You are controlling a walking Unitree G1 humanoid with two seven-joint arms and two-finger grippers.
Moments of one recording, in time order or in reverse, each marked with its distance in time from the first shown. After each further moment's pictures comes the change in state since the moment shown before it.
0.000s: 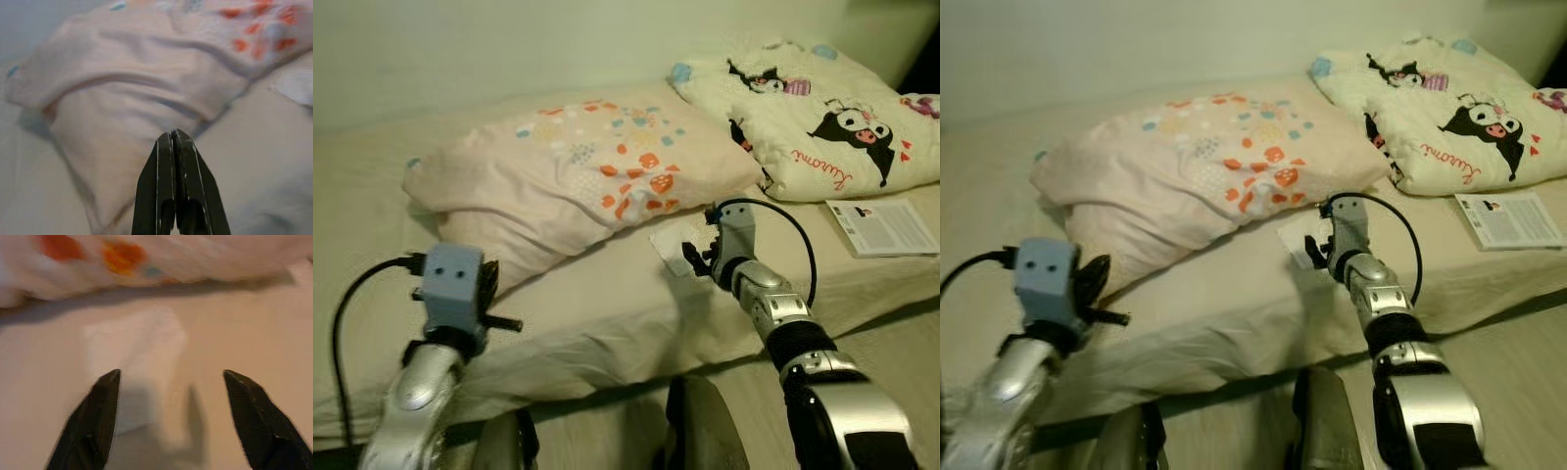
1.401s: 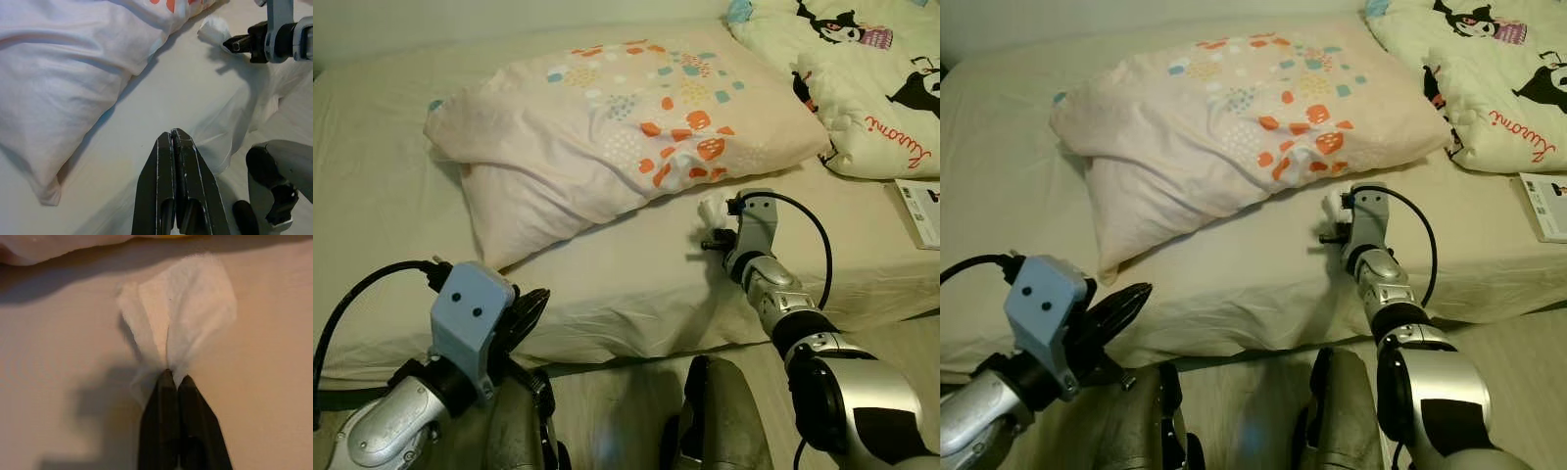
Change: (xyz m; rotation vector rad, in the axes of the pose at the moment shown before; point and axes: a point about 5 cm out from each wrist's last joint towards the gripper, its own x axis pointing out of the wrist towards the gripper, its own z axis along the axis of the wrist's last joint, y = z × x) left arm -0.022 -0.032 0.030 0.009 0.045 -0.322; right arm 0.002 -0.003 0.008 0.062 -0.072 -0.036
